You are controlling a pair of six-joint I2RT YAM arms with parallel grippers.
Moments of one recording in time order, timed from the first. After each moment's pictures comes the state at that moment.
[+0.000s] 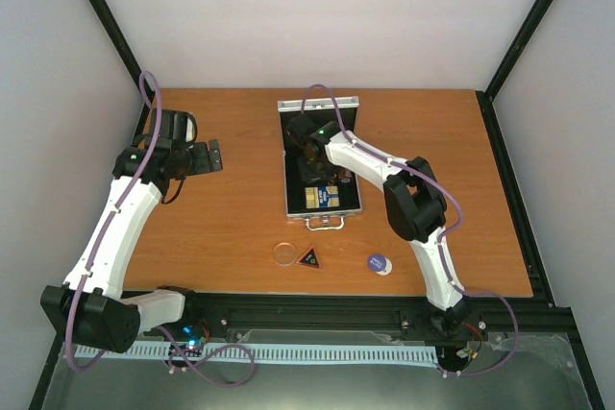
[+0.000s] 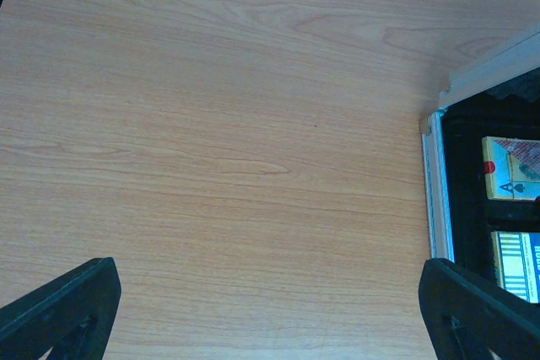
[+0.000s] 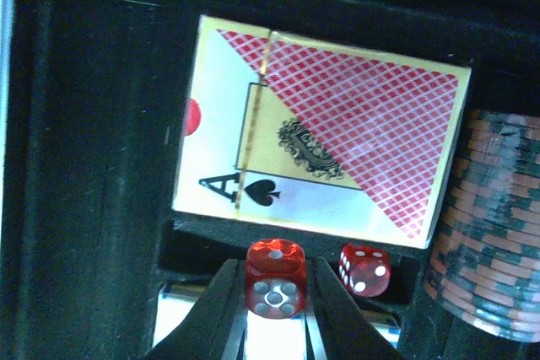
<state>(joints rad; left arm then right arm) -0.16 1.19 1.25 -0.94 -0.10 -0.31 0.71 2.20 1.86 -0.96 0.14 0.42</state>
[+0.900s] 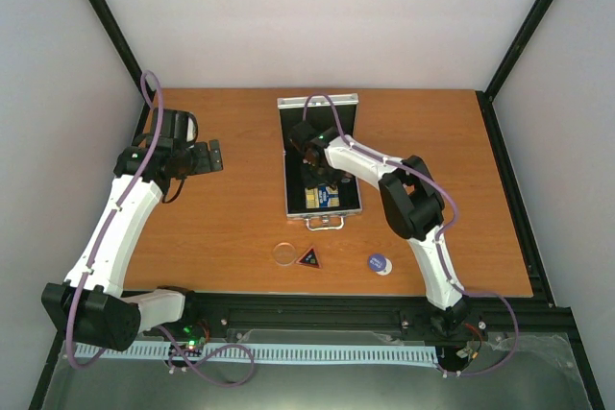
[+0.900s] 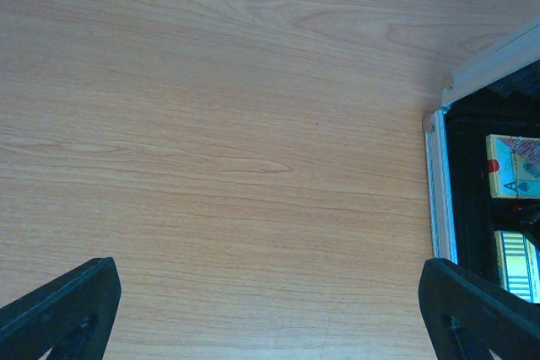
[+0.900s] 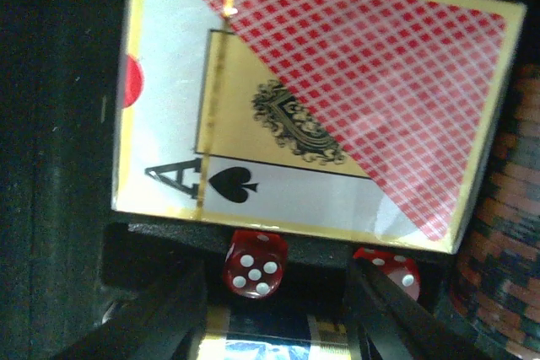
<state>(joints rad) -0.16 1.20 1.25 -0.94 -0.11 -0.31 0.70 2.23 1.81 -0.93 0.12 0.43</state>
